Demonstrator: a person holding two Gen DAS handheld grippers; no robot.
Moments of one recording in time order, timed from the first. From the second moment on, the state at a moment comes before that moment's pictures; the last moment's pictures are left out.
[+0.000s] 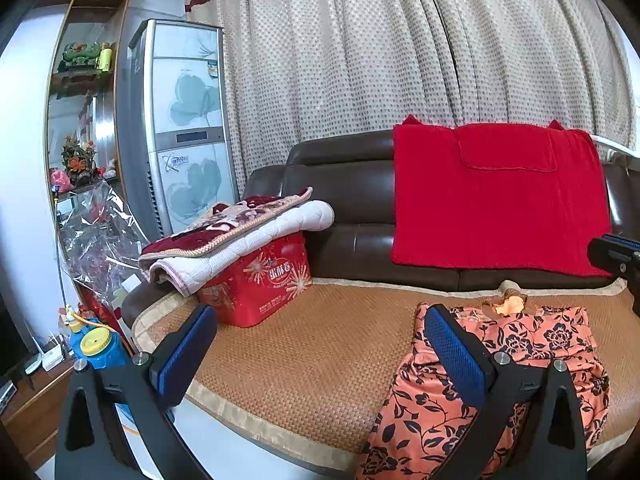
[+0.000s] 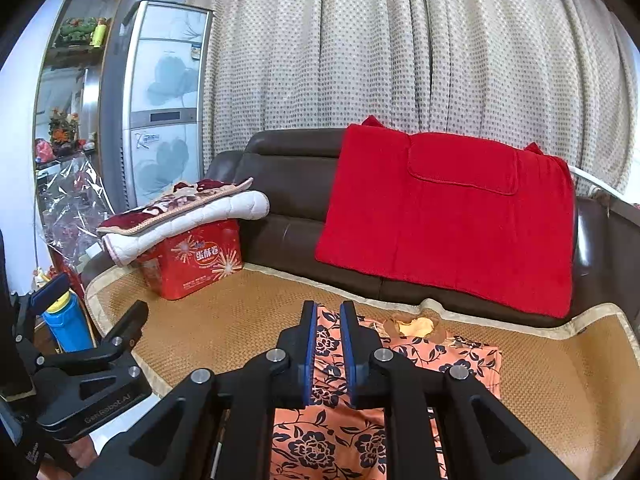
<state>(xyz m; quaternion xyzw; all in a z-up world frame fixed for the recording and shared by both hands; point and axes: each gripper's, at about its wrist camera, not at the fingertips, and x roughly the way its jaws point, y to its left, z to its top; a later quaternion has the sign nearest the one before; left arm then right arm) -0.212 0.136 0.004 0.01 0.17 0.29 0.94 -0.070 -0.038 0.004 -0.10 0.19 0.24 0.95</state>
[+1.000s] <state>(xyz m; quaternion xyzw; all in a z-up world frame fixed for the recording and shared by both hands) -0.148 0.203 -0.291 -0.19 0.56 0.14 0.79 -0.029 -0.279 -0.336 0.22 0.64 0.11 0.73</state>
